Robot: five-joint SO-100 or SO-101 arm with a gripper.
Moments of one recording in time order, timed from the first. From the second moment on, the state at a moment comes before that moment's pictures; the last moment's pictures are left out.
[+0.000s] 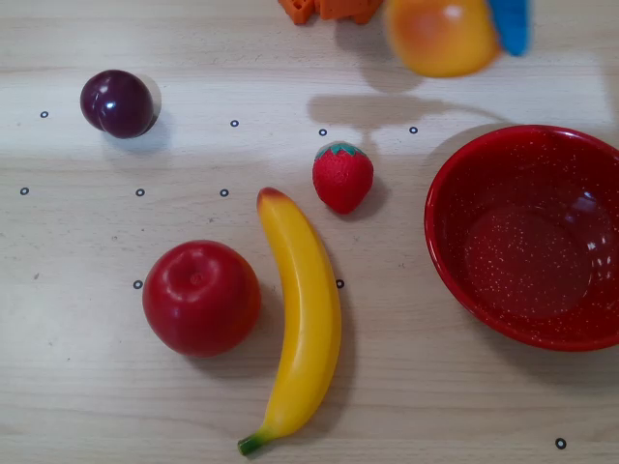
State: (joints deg) arm 16.0 103.4 70.4 93.7 23.5
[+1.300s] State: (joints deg) arm 27.6 76.8 80.1 66.5 25.2
